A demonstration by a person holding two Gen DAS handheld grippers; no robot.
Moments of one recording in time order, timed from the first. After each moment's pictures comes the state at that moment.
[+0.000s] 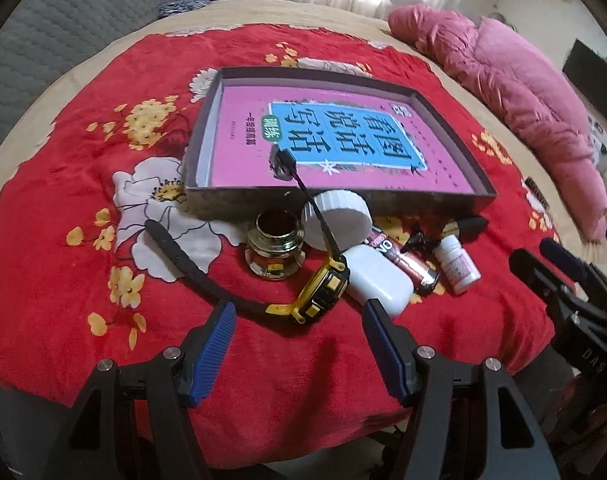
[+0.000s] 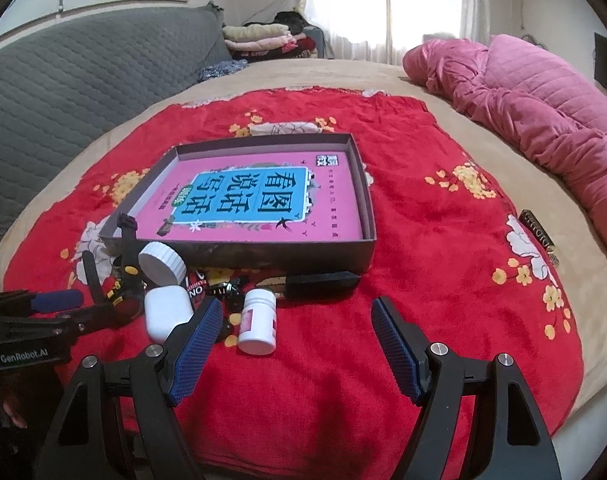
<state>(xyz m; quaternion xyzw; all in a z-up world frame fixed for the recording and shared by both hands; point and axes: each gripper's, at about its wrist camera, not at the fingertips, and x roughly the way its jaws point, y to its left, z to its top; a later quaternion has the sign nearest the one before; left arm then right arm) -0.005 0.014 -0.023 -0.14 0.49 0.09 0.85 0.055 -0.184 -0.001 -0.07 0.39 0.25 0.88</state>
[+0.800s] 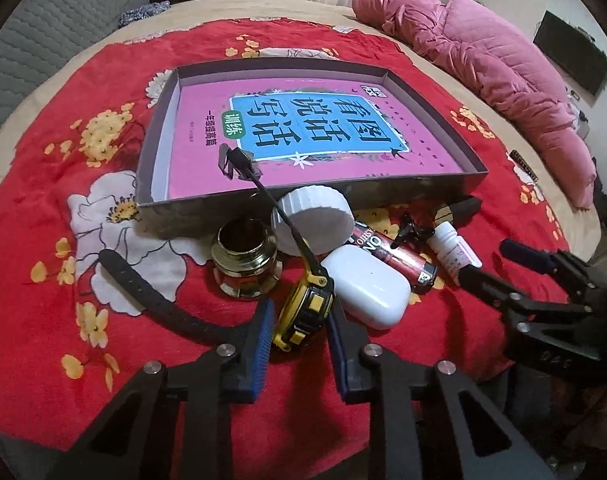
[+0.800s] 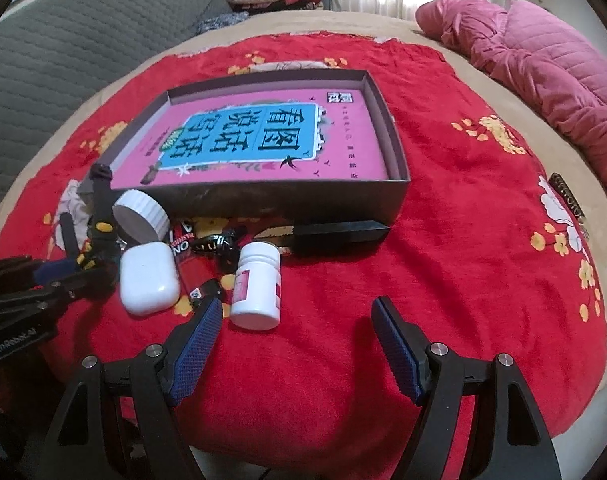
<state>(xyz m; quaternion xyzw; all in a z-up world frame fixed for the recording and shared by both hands) 0.013 0.013 -0.039 -0.12 0.50 0.04 0.86 0.075 -0.162 -0.045 -0.10 0.47 0.25 0.84</state>
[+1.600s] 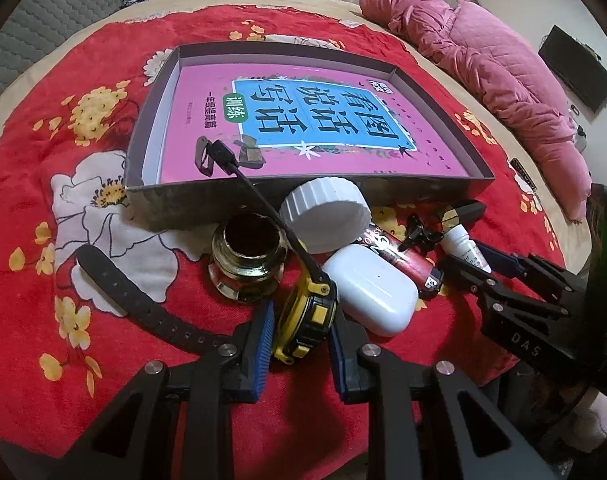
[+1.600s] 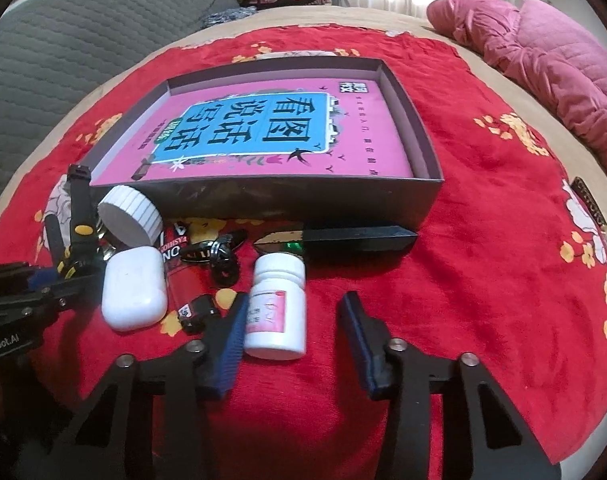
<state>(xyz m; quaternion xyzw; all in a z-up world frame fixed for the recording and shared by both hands) 0.020 0.022 -0.053 -0.15 0.51 0.03 0.85 0.089 -0.148 -0.063 -0.10 0.47 0.27 0.84</state>
